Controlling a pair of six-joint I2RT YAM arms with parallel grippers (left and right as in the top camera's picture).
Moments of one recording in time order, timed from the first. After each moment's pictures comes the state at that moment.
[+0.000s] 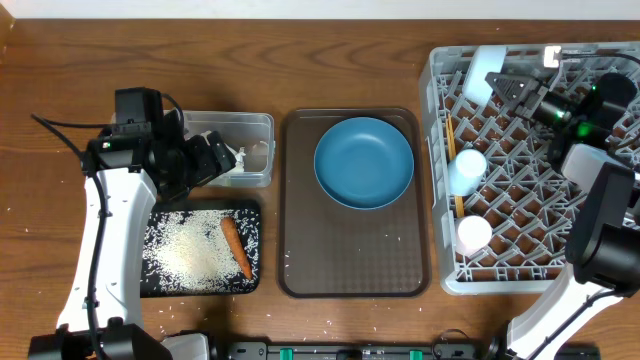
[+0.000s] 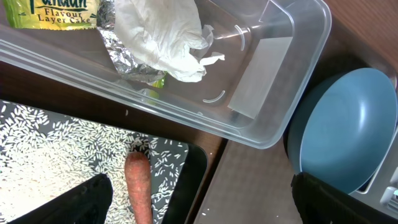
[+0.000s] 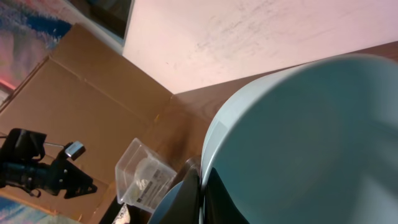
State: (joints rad) left arm 0.12 1.44 1.20 -1.01 0.30 -0.38; right arm -0.35 2.05 1.15 0.76 -1.32 0.73
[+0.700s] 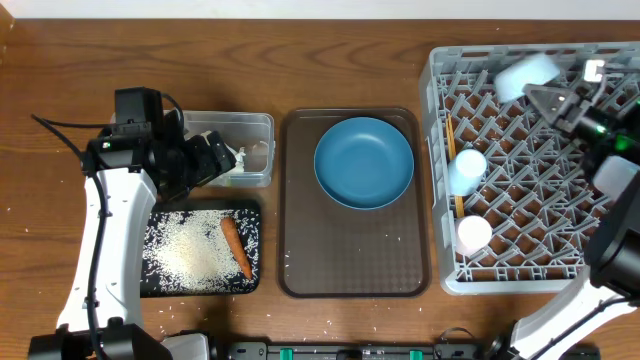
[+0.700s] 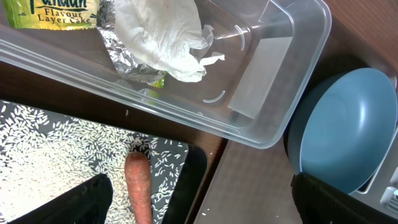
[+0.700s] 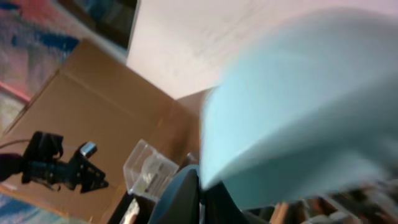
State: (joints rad) left arm 0.12 1.44 1.20 -1.01 0.30 -0.38; right arm -0.53 2.05 1.15 0.75 -1.45 0.75
